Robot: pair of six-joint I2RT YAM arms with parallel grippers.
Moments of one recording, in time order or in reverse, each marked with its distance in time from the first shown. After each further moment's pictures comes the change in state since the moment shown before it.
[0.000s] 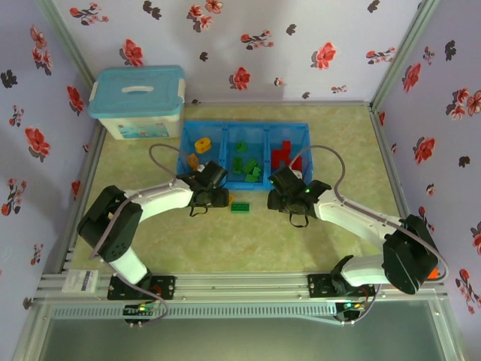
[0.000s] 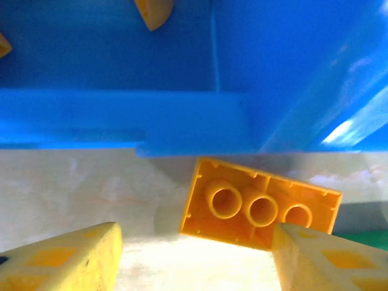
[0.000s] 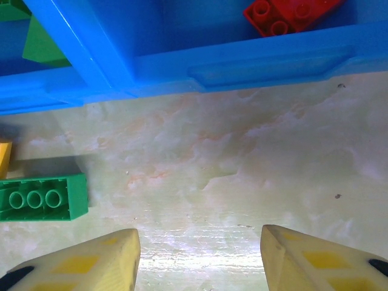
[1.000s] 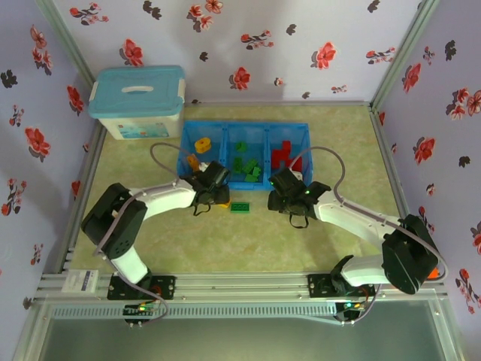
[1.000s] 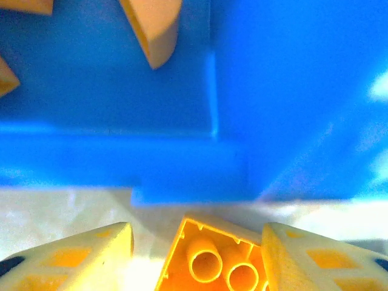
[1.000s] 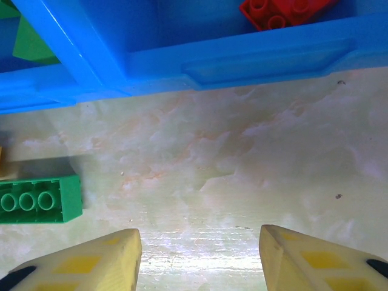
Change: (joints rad) left arm -0.018 0.012 -0.034 0.084 -0.066 -0.026; right arm 0.000 0.000 -0.022 0.023 0.003 0.006
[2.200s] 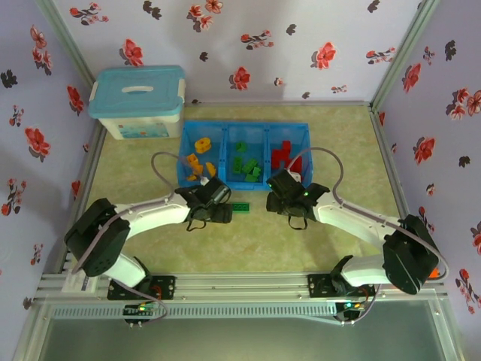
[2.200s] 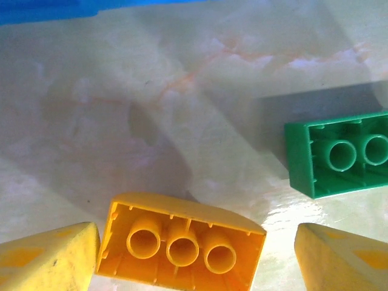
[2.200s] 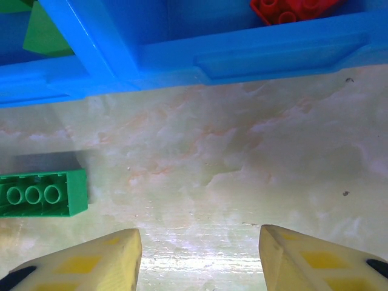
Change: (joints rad) left arm -0.111 -0.123 -0.071 -0.134 0.036 0.044; right arm 0.028 -0.004 -0.002 0.003 0.015 0.008
